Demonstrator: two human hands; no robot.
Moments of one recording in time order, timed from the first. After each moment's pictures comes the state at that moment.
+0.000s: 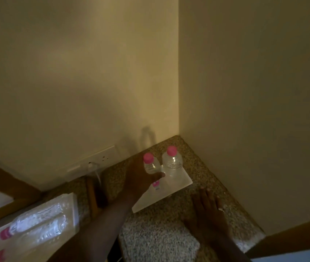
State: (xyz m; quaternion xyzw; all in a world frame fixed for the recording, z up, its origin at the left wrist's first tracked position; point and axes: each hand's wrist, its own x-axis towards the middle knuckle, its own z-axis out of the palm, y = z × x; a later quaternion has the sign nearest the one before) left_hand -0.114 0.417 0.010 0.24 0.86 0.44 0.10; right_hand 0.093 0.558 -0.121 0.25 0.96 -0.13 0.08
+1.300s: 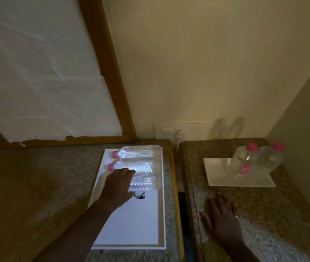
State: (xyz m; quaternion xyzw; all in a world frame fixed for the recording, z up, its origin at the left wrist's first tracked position) left_hand -0.081 0.053 -0.010 0.20 0.98 0.05 0.03; right_hand 0.062 0.385 -0.107 0.12 0.98 -0.14 0.06
